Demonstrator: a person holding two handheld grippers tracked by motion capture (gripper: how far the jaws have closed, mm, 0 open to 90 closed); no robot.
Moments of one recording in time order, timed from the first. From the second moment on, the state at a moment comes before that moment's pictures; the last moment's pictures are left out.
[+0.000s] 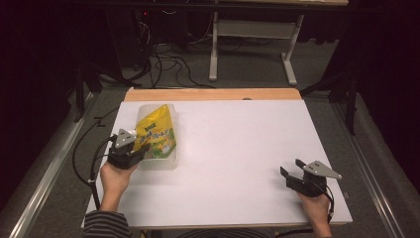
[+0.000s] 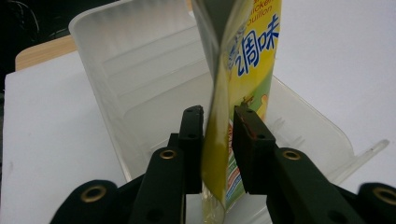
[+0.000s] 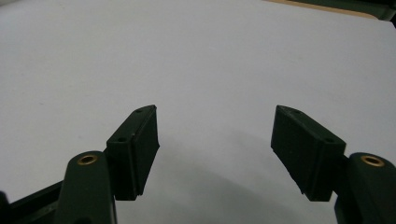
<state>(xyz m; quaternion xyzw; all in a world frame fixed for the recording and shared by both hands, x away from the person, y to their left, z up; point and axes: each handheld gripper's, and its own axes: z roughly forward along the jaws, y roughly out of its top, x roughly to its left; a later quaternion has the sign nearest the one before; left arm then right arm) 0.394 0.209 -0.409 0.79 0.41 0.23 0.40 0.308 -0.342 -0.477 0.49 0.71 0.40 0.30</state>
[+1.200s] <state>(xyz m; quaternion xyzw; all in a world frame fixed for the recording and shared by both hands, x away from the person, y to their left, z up) 0.323 0.217 -0.412 0.73 0.46 0.26 0.43 0.308 -0.343 -0.477 0.49 0.71 0.41 0.30</state>
